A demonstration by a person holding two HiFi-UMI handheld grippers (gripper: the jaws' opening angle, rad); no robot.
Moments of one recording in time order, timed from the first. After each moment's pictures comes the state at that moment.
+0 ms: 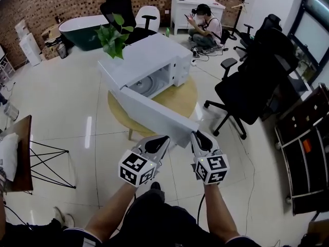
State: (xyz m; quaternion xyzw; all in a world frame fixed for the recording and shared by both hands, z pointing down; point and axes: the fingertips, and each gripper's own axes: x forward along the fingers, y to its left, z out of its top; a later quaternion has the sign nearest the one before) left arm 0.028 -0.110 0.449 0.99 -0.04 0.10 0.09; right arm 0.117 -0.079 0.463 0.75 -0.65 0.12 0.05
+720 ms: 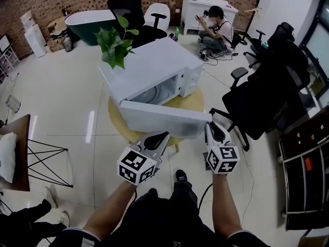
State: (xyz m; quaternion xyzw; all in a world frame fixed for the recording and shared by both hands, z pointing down) left arm 0.078 -0.197 0.437 0.99 -0.09 0.09 0.09; right arm 0.237 -0.161 0.460 0.77 -0.62 0.11 0.06
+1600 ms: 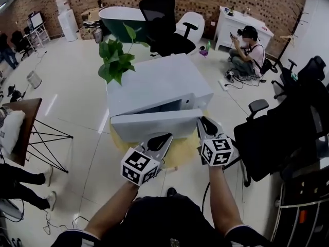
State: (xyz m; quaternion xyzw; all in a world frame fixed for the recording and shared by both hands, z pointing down) left arm 0.180 -0.274 0.430 0.97 -0.22 0.08 0.08; right arm 0.311 -0.323 0.460 0.64 -0.76 0.09 0.07
